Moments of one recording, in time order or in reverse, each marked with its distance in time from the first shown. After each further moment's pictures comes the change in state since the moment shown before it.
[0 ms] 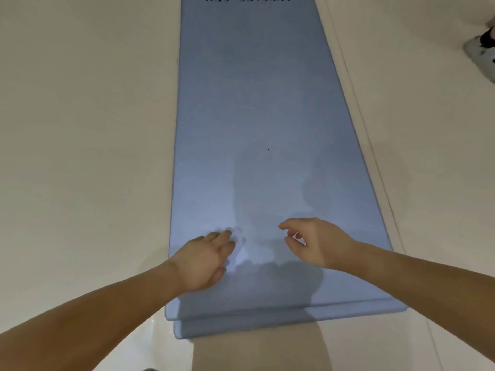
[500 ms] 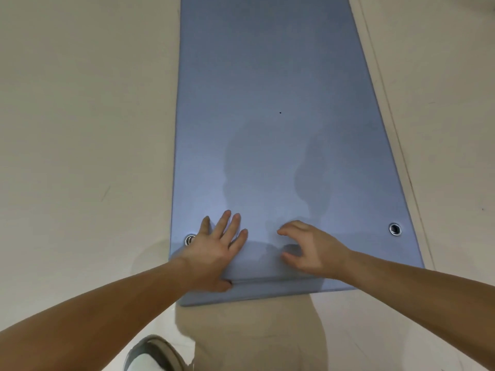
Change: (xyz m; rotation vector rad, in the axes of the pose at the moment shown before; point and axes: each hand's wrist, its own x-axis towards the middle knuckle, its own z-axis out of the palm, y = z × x) left_hand -0.005 0.043 0.080 0.074 -0.279 -0.072; right_hand 0.003 0.013 0.118 0.023 -0.112 0.030
